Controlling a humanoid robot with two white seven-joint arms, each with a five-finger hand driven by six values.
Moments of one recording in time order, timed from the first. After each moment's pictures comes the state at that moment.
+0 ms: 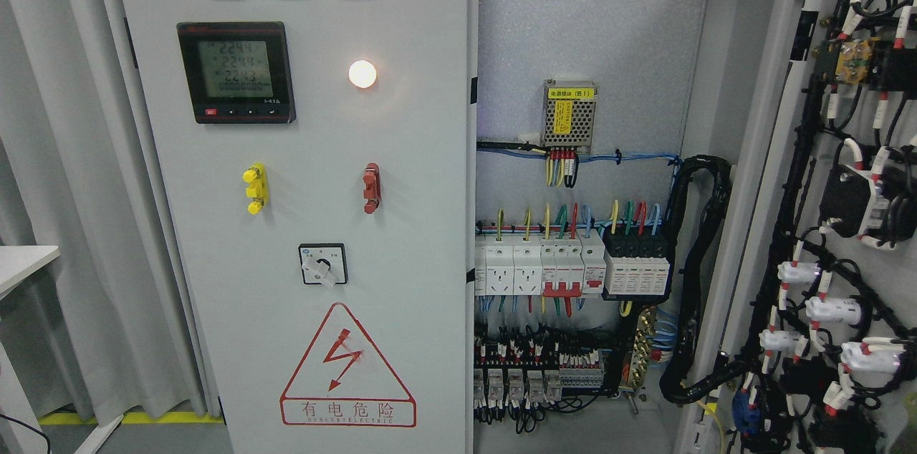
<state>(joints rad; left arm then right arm) -0.10 0.32 -0.66 -0.92 0.37 -0.07 -0.53 0.15 0.00 0.04 -0.18 0.07 -0.18 0.10</state>
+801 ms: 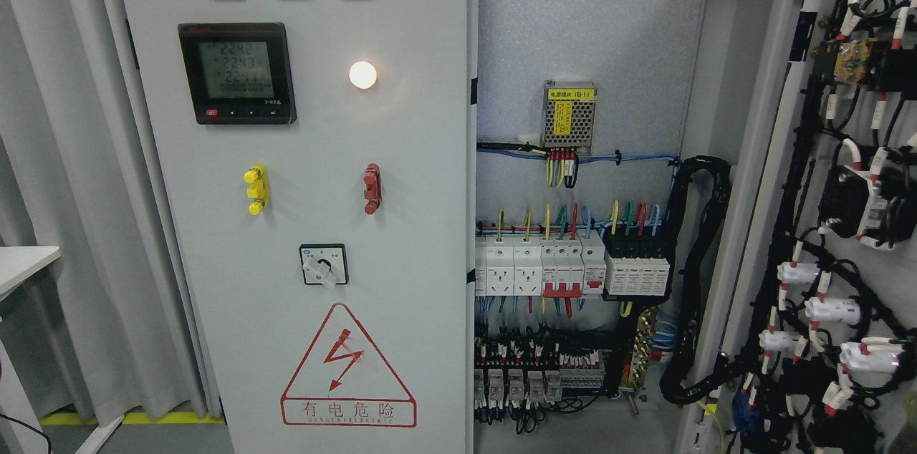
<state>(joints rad) -0.08 0.08 -0.35 -0.16 0.29 -0.07 -0.27 0.40 -0.06 0.23 -1.23 0.06 -0.19 0.09</state>
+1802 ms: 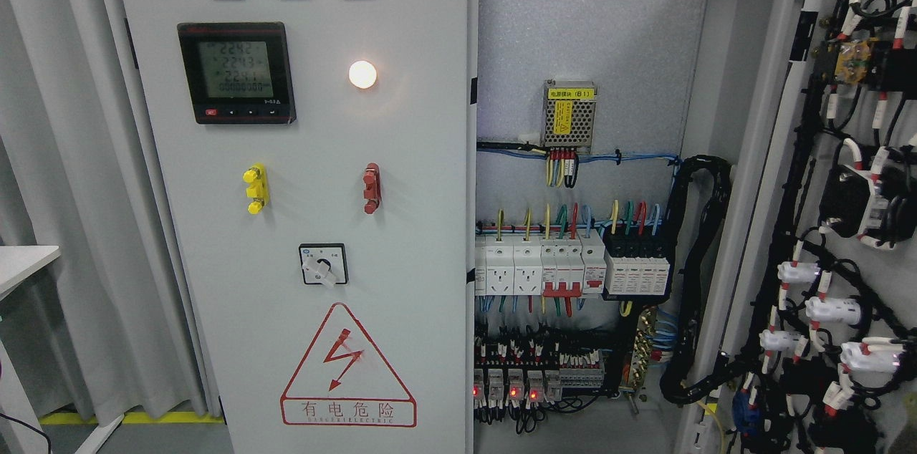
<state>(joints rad) -0.07 0.01 -0.27 0.05 0.27 -0.07 -0.15 0.24 -0.03 0.28 -1.85 0.06 -0.29 0.08</state>
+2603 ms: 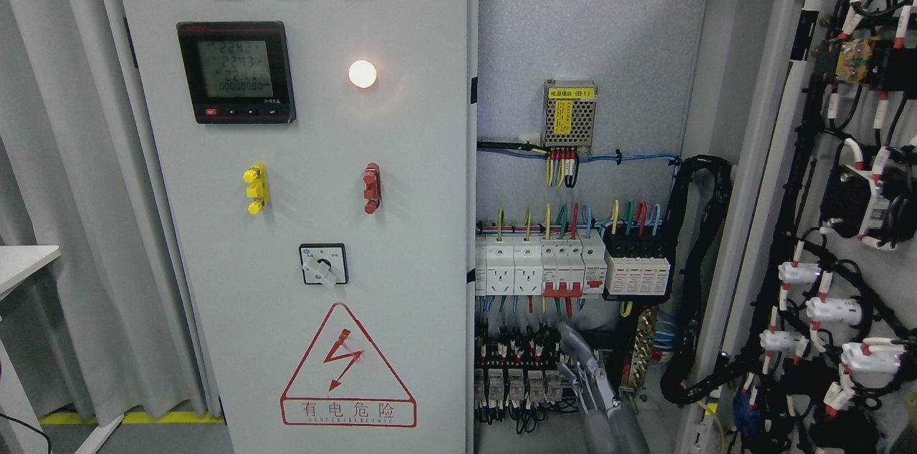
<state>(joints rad) -0.07 0.00 -0.26 0.08 0.27 -0.07 -0.16 -0.13 -0.01 0.26 -1.88 0.00 -0.22 -0.03</state>
